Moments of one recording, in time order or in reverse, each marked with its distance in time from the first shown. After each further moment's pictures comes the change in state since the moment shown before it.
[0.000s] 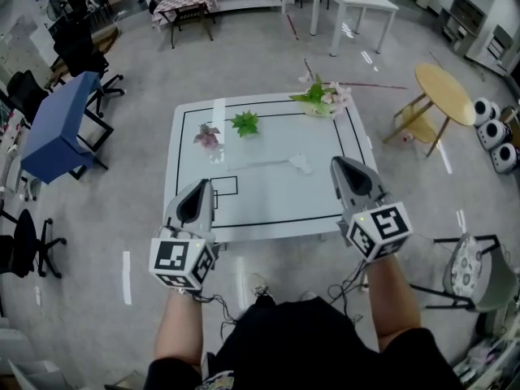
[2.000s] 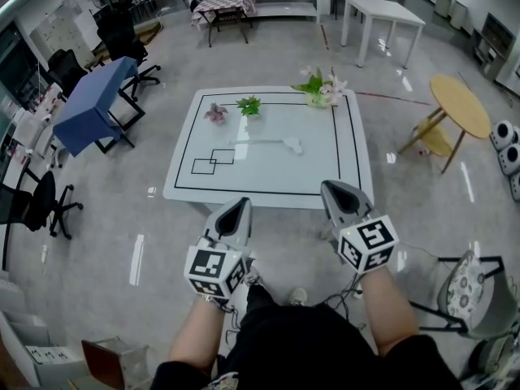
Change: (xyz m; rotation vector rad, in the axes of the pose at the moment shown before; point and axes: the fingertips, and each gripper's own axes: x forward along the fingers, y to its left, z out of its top) left arm -0.080 -0.224 -0.043 -0.051 0.050 0.040; right arm -0.158 0.001 -0.057 0.057 0.080 0.209
